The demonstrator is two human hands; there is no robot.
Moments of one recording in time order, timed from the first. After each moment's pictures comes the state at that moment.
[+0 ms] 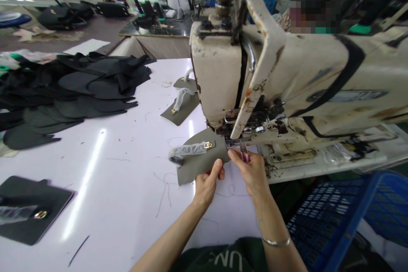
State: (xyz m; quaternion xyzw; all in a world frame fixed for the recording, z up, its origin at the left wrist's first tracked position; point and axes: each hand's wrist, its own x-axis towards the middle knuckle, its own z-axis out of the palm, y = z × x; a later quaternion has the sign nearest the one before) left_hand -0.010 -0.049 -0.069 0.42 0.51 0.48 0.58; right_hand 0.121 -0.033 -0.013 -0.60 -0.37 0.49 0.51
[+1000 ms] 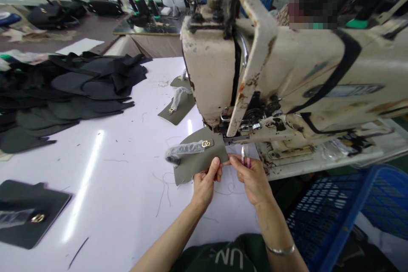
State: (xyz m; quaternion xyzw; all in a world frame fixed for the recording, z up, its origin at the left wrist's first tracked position) left_hand -0.009 -0.050 -0.062 0.35 0.50 0.51 0.61; right_hand 0.125 -0.055 -0.013 -0.56 -0.28 0.61 0.49
